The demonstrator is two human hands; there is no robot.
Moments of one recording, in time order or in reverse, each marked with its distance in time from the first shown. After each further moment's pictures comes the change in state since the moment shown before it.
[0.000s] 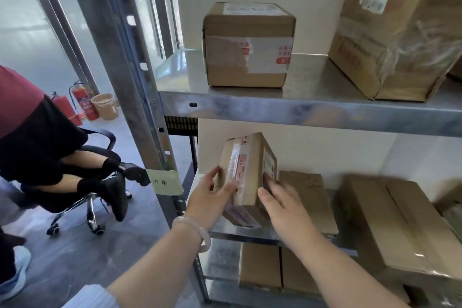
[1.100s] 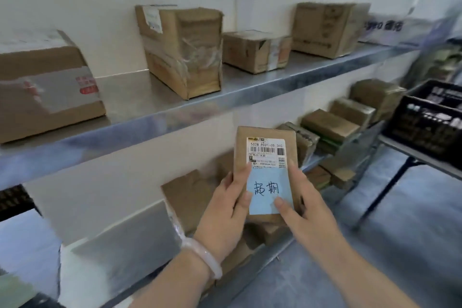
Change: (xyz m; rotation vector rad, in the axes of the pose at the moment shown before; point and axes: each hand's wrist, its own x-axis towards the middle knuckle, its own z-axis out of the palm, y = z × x) left_hand -0.078 0.044 0.149 0.220 -0.799 0.727; right_hand -0.165 0.055 -0.101 -0.002 0.814 0.072
